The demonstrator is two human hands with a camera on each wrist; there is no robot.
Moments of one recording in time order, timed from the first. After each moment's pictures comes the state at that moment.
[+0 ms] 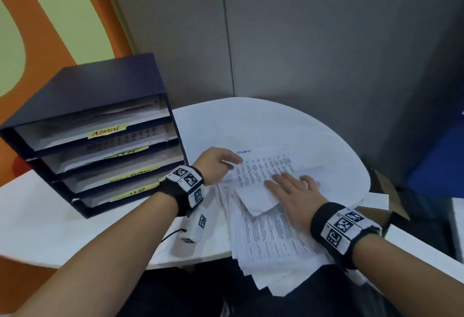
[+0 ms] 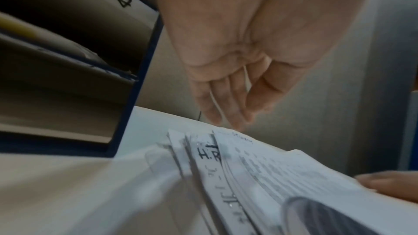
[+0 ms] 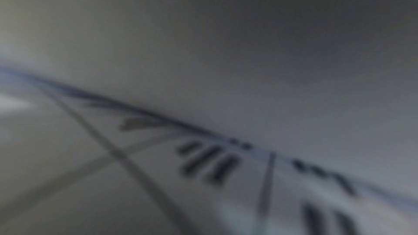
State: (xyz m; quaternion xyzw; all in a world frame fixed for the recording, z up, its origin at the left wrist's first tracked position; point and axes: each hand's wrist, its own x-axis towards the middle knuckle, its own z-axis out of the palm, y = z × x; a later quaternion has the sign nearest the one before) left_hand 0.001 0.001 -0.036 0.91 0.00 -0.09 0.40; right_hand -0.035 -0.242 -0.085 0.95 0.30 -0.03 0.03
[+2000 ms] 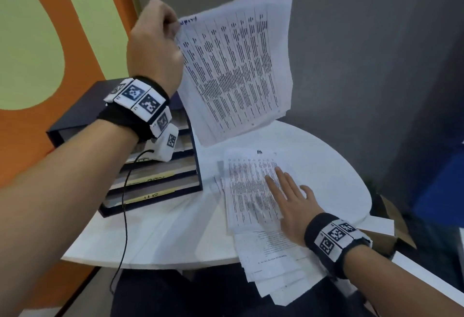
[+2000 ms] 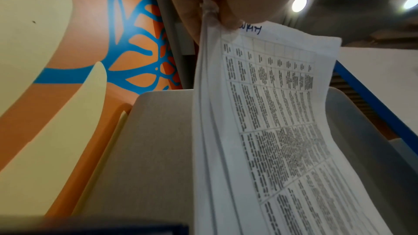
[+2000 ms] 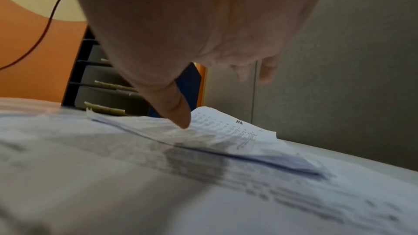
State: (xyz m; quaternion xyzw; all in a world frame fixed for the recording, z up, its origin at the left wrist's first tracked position) left_hand -0.018 0.047 0.191 0.78 -0.08 0.58 0.20; right_hand -0.043 -0.228 -0.070 0.96 0.28 -0.01 -0.01
